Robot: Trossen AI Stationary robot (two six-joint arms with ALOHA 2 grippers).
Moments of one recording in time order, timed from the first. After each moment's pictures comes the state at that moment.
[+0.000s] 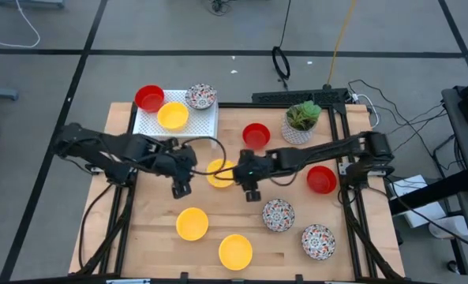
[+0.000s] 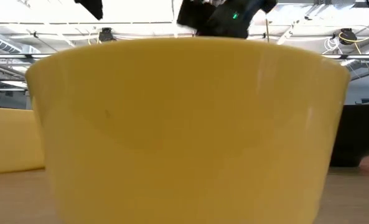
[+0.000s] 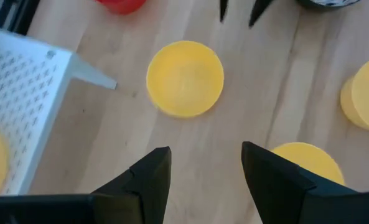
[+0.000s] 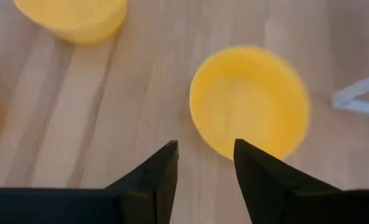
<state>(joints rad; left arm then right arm) -0.24 1.40 1.49 -1.25 -0.27 -0.49 0.07 1.73 1.29 -0.42 0.03 -0.09</state>
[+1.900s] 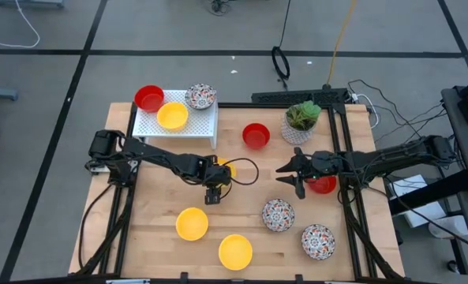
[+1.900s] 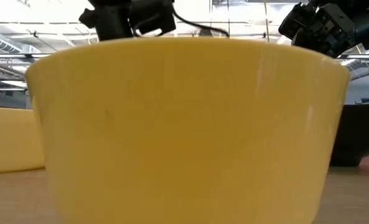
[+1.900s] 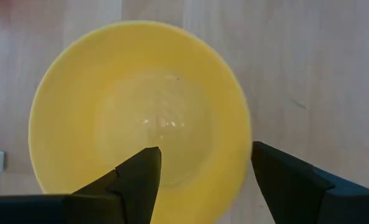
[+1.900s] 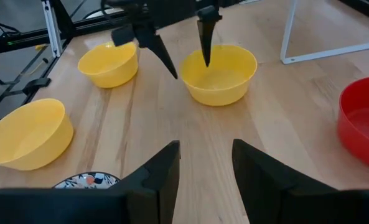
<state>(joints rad) -0.09 1.78 1.13 -0.54 -0.13 -0.13 0.07 0.90 0.37 0.11 0.03 0.24</state>
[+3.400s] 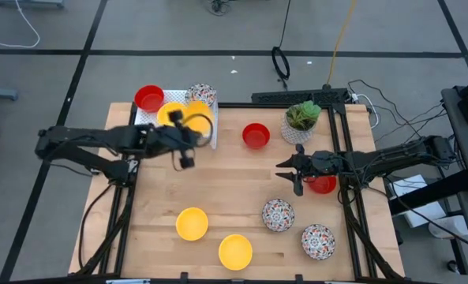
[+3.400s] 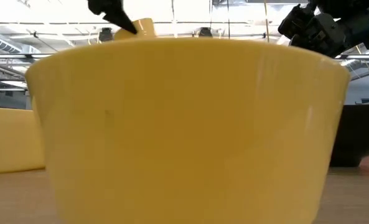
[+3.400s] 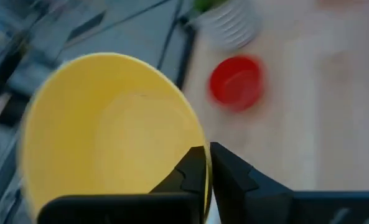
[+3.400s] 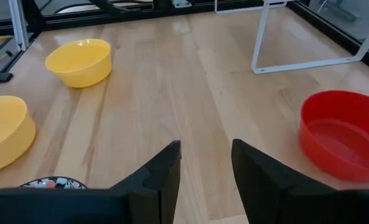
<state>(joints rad) 0.01 1.14 1.11 -0.62 -0.55 0.27 0.07 0.90 0.37 0.11 0.13 0.16</state>
